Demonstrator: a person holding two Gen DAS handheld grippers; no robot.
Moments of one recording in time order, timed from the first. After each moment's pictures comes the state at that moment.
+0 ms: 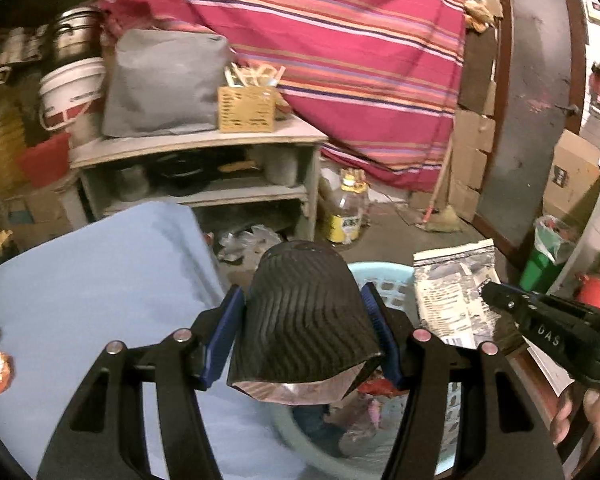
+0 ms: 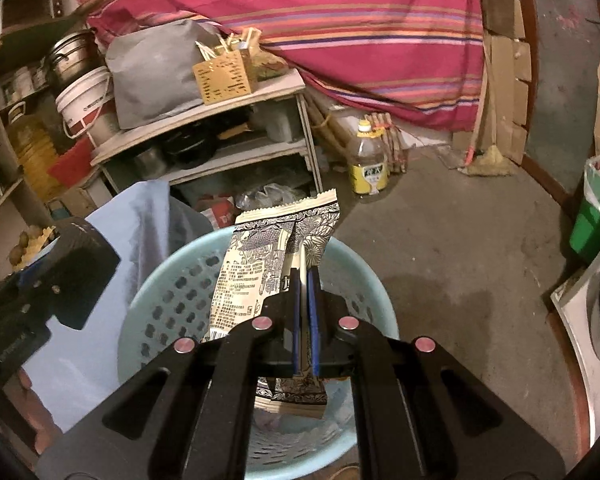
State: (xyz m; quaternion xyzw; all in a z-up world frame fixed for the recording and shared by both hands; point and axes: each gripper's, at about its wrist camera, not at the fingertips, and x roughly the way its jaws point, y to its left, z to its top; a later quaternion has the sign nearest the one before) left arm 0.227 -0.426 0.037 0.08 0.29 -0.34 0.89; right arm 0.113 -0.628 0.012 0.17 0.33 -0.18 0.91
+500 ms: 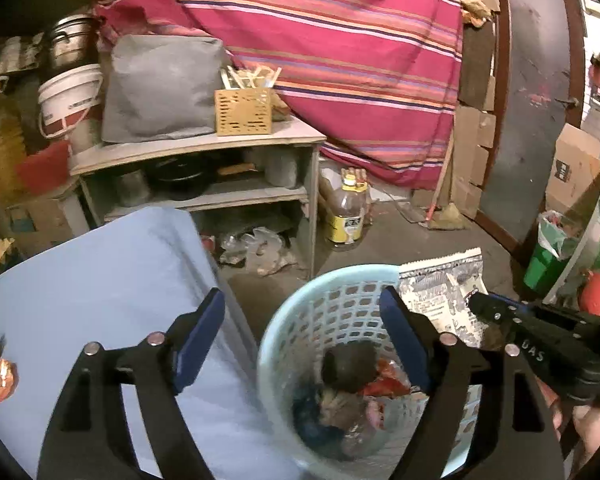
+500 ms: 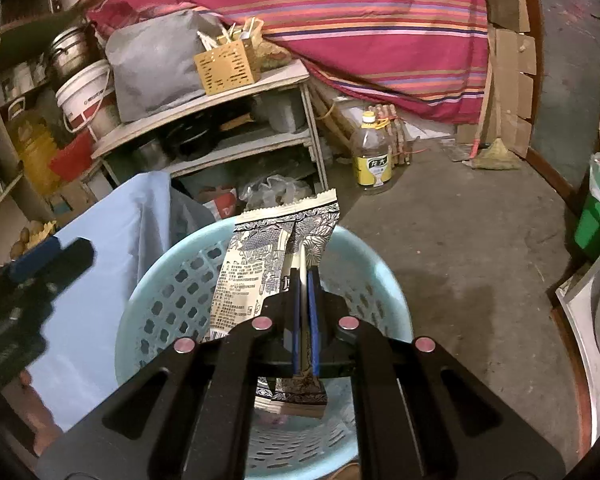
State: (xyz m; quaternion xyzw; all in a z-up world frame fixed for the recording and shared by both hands) left arm 0.222 -0.427 0.040 0.09 0.28 -0.33 0.90; right arm 0.125 -0.622 0.004 0.17 0.34 -0.17 0.91
